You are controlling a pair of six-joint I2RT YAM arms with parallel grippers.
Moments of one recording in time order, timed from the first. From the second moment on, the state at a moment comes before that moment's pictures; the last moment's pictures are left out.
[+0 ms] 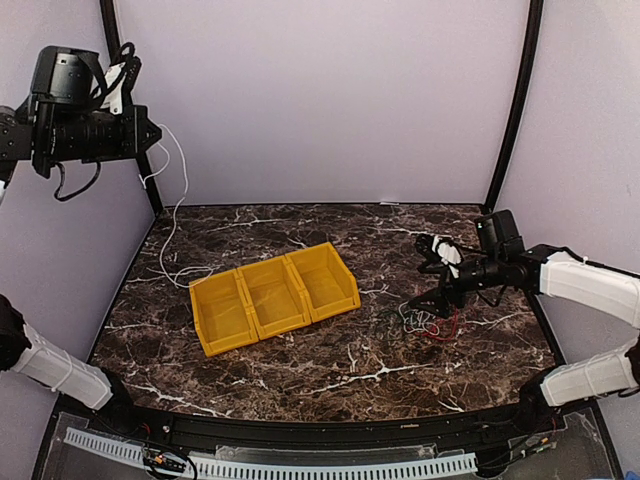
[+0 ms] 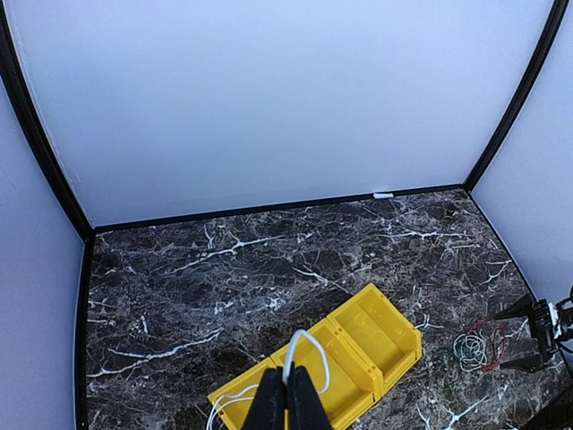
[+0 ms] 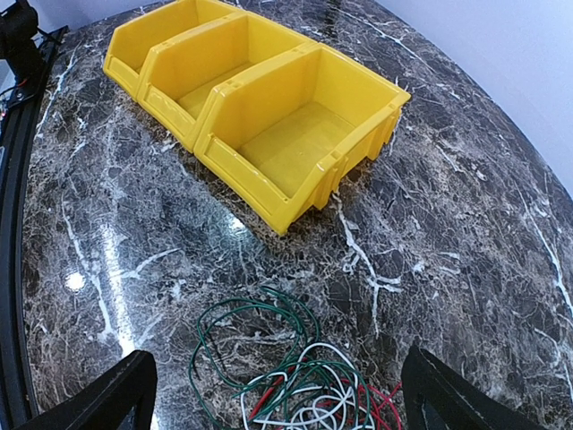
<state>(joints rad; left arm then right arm) -0.71 1.32 2.09 -1.24 -0.41 -0.33 0.41 1.19 0.74 -0.32 -0.60 -0.57</state>
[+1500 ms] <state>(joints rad) -0.71 1.23 1.63 -1.04 -0.38 -0.35 0.41 1.23 0.74 -0.33 -0.60 -0.59</state>
